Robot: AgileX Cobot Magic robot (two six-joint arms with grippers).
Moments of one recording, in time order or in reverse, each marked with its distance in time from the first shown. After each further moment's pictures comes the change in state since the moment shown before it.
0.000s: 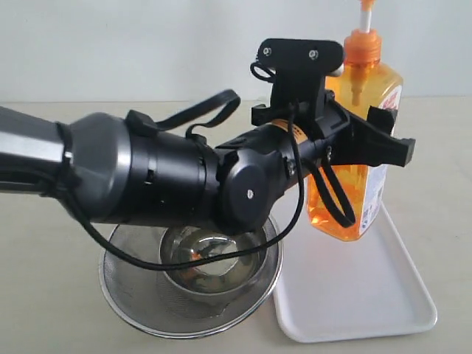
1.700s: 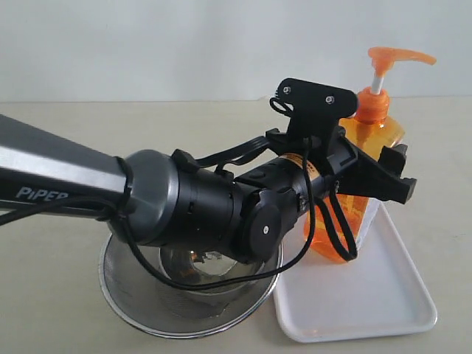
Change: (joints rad) left arm -0.002 0.112 -0.012 0.101 -0.053 -0.050; right arm 0.000 0.000 0.000 0.000 -0.002 0.000
